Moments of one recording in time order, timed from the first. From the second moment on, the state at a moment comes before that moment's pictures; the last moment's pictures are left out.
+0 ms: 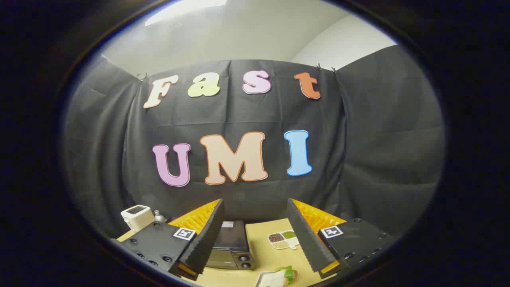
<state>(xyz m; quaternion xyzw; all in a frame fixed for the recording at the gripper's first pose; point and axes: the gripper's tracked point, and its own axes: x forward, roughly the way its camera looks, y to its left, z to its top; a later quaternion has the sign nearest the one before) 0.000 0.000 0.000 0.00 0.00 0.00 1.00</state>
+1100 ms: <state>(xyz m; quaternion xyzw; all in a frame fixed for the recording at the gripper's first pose) 0.023 0.056 -0.028 -0.02 0.02 0.01 1.00</state>
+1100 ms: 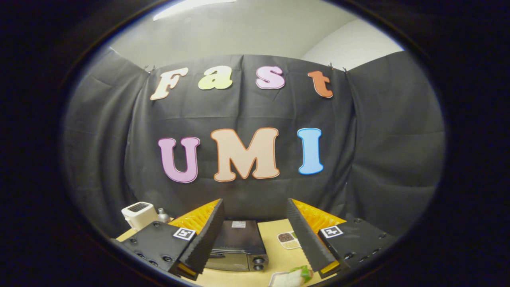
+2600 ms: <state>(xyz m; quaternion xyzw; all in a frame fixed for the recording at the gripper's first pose) 0.068 0.190 -0.225 0.00 0.13 0.10 0.99</state>
